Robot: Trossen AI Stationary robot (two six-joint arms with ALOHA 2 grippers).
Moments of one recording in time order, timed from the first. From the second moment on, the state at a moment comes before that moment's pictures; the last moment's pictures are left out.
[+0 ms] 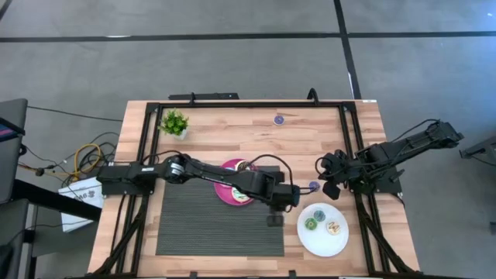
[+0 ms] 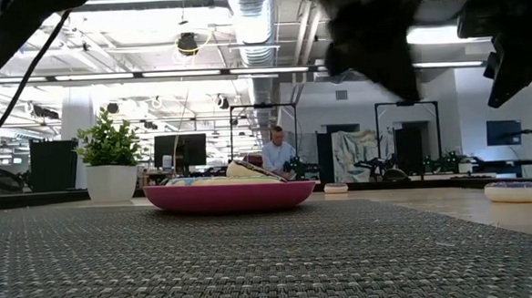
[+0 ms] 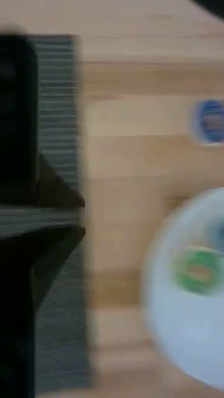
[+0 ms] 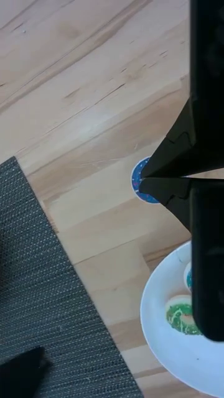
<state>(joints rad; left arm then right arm) -0.22 2.43 2.35 -0.94 -0.10 -0.13 0.34 0.78 0.61 -0.90 0.21 0.71</state>
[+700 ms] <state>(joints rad) -0.02 1.34 0.91 -0.31 -0.06 -0.23 0.34 0.78 0.61 -0.90 0.22 0.75</state>
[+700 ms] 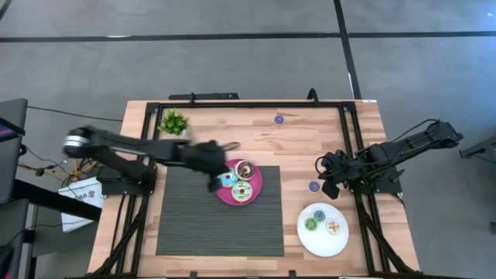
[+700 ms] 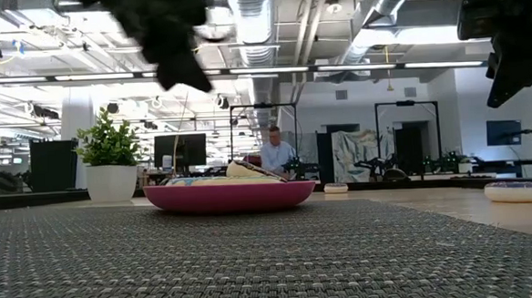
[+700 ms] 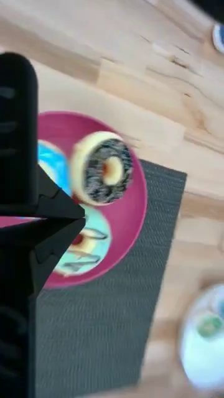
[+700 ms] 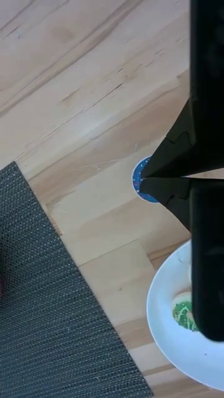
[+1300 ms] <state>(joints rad) -0.02 0.33 0.22 0.02 -0.04 -0.07 0.34 0.78 0.61 -0.87 0.22 0.75</state>
